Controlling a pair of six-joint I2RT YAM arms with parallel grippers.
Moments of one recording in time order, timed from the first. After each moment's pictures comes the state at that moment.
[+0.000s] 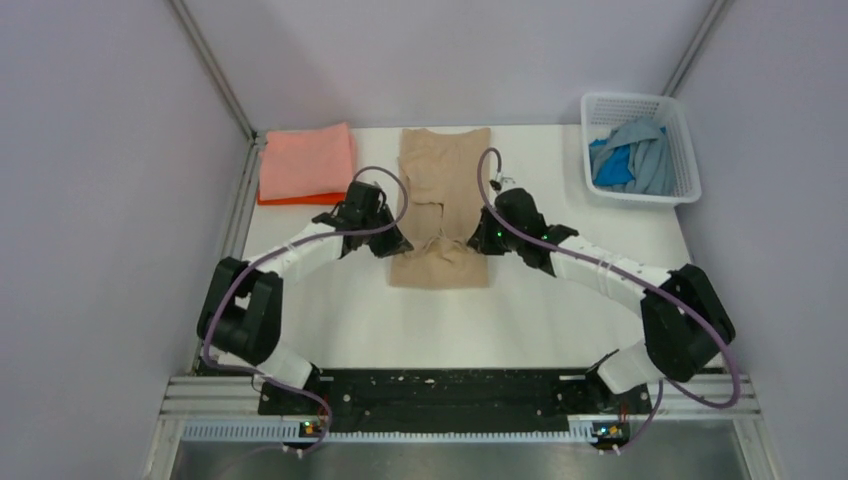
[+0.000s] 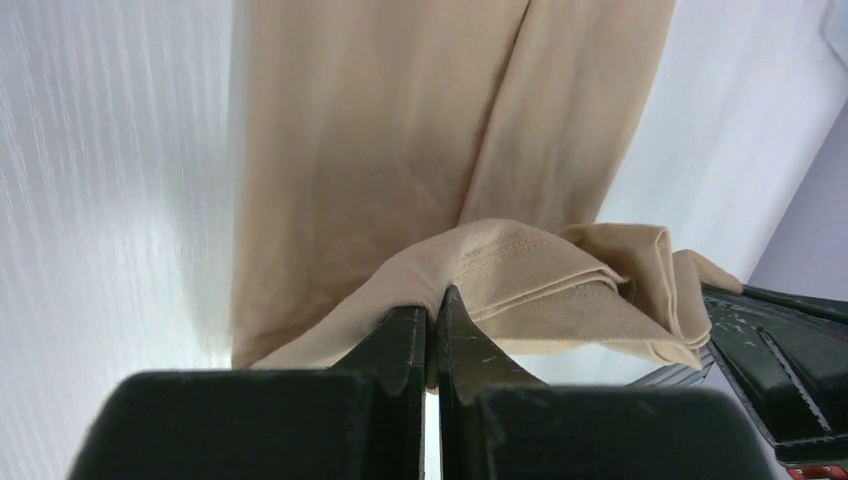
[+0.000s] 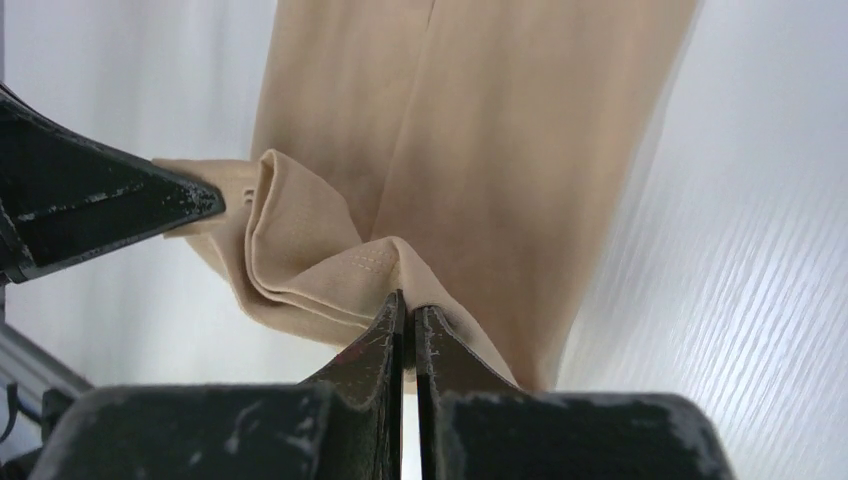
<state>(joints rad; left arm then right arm) -0.42 1.52 0.94 -0.29 0.24 -0.84 0.63 1.43 0.87 -0.13 -0.03 0.59</state>
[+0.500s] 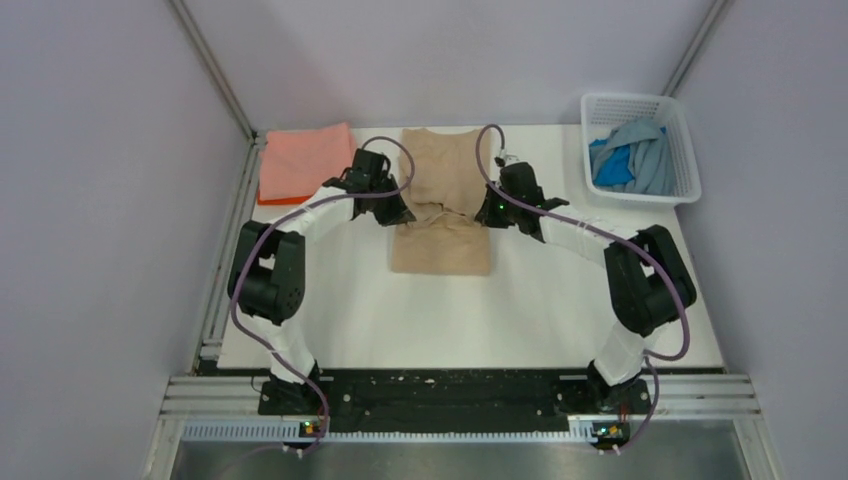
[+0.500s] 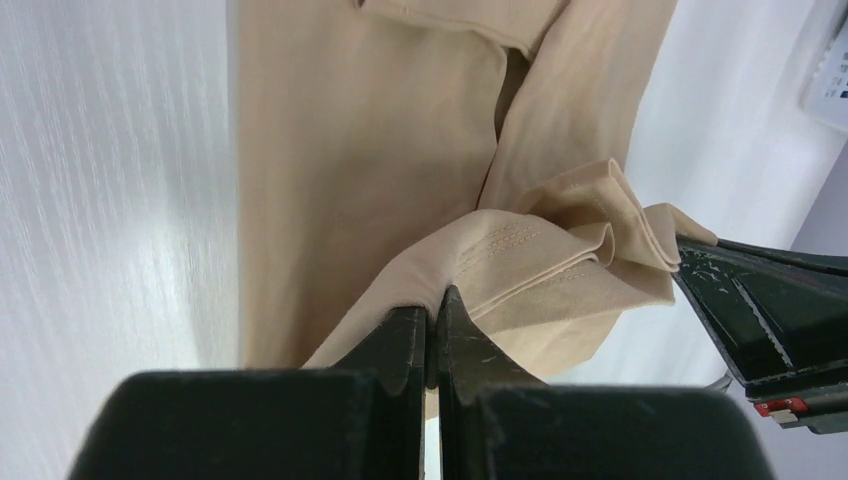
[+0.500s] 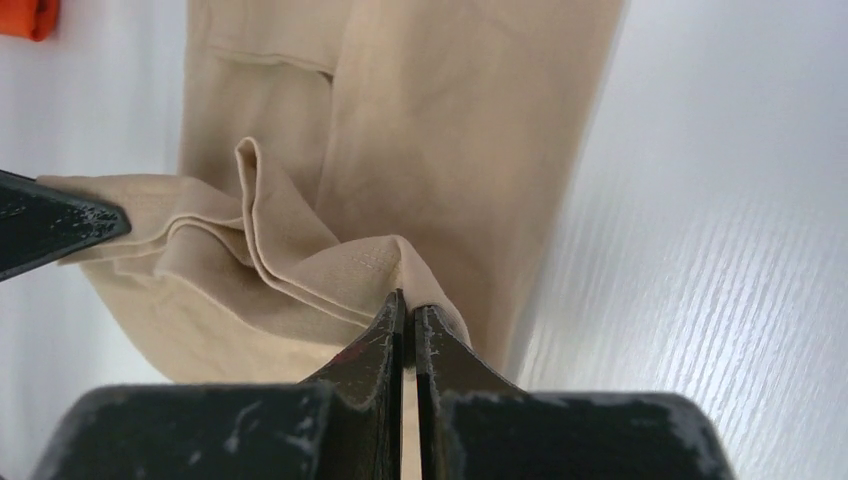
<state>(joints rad) -0.34 1.82 1.29 -0.37 0.27 -0.73 0.47 1.71 1.09 -0.08 -0.08 0.48</state>
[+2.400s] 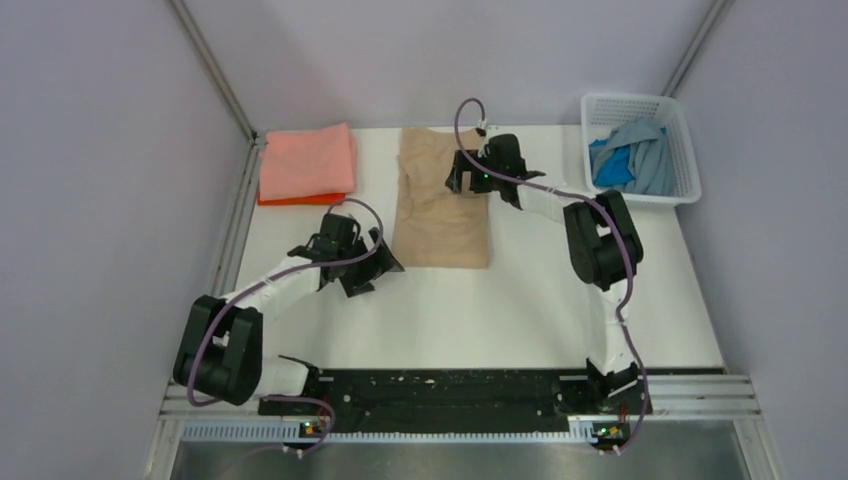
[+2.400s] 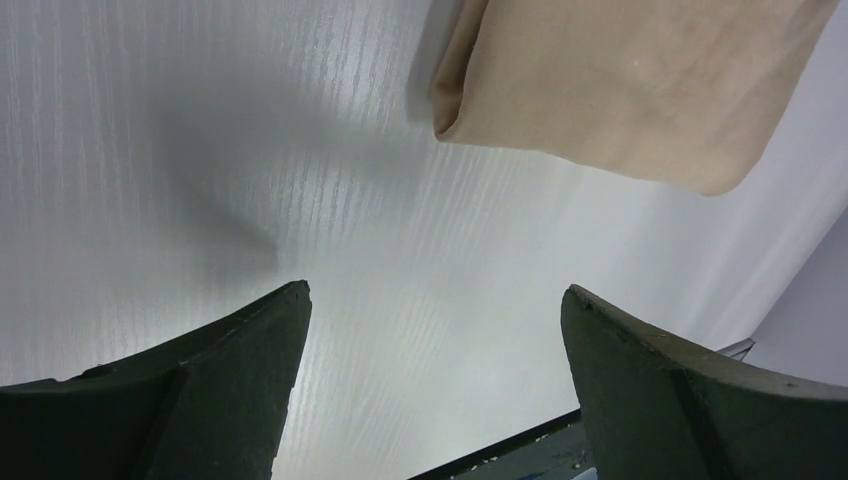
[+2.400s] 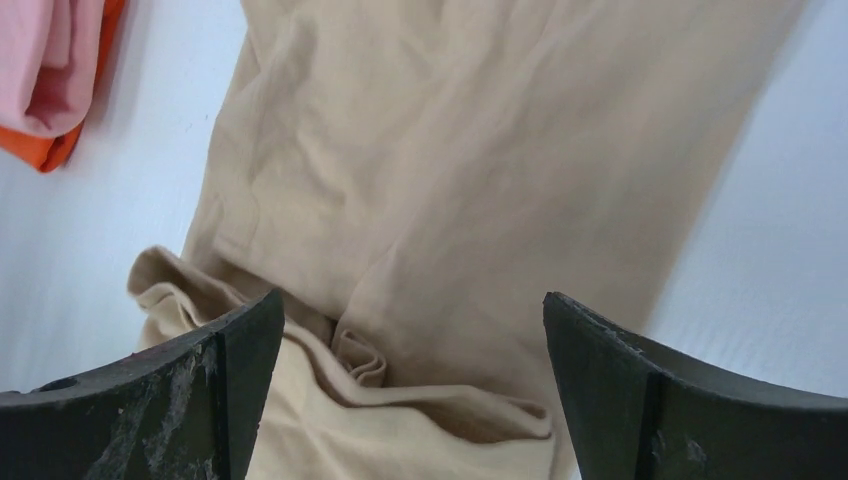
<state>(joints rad) -0.31 1.35 0.68 -0.30 0.27 -0.81 0.40 2.13 1.47 0.10 -0.22 0.34</state>
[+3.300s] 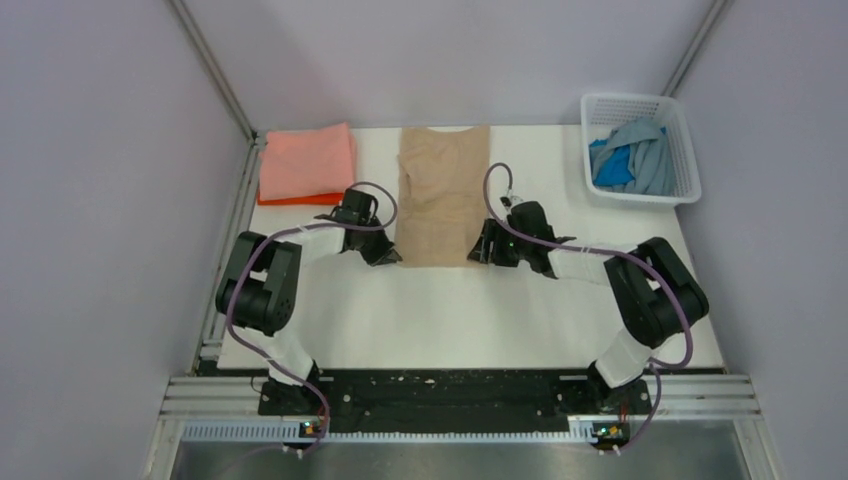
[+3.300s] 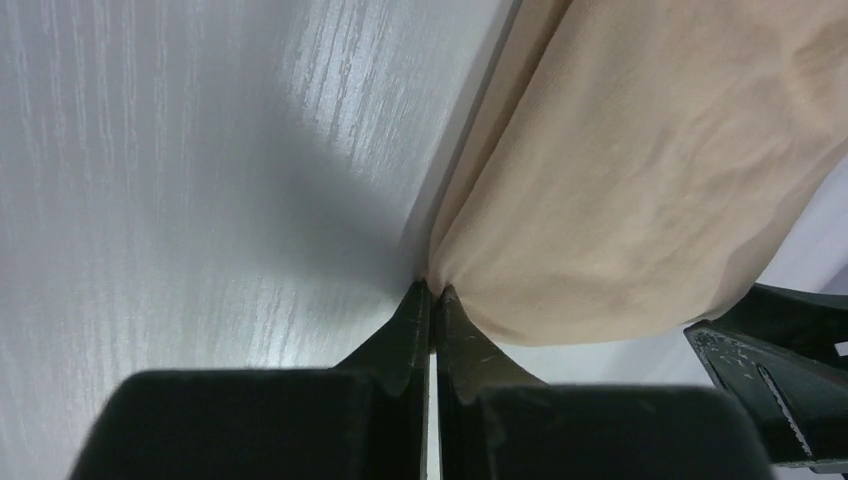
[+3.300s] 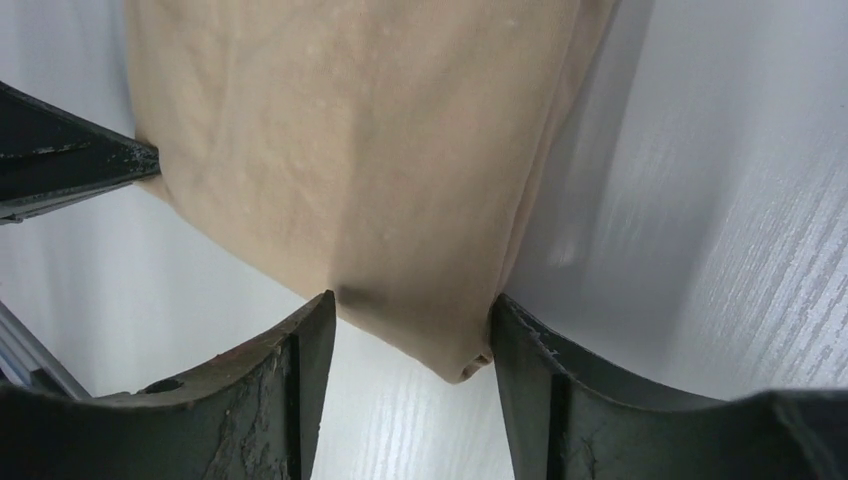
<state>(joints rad) -0.31 1.74 0.95 -0.26 0.25 -0.85 0.47 1.64 0.75 0.15 -0.26 0.56</state>
